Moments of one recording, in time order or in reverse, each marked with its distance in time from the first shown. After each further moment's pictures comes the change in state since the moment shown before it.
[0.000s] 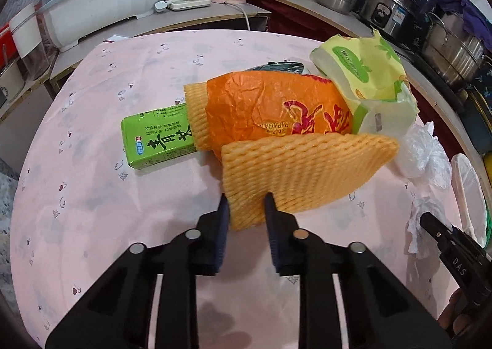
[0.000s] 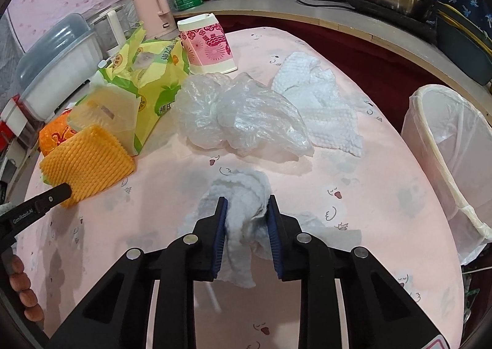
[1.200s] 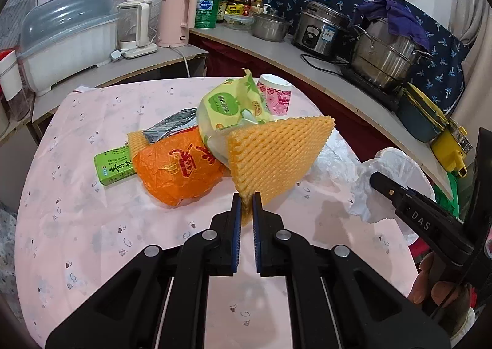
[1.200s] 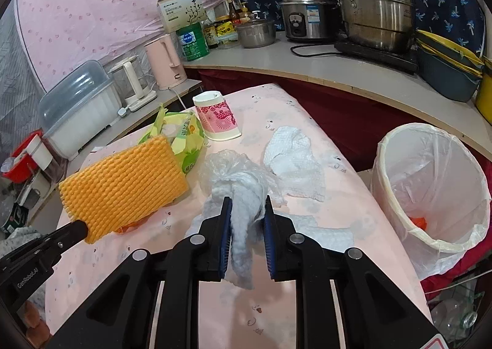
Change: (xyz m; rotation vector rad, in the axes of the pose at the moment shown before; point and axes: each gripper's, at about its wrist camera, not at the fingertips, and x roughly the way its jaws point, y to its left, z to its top) left arm -0.100 -0.076 -0.017 0.115 -0.140 -0.169; right arm -0.092 -0.022 0.019 0.047 -0.188 0.059
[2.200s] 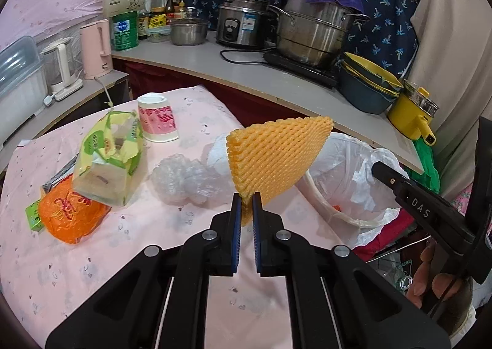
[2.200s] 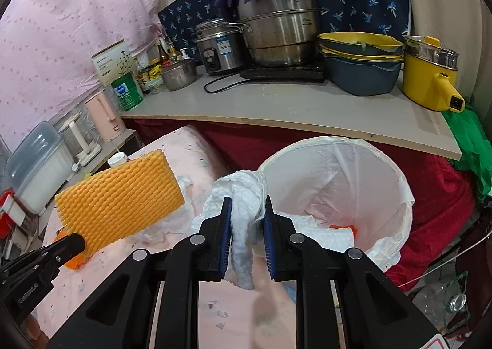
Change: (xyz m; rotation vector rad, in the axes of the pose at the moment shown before) left arm 0.028 -0.156 0.016 0.216 0.010 -0.137; right arm -0.056 -0.145 0.017 0.192 -0.128 -0.176
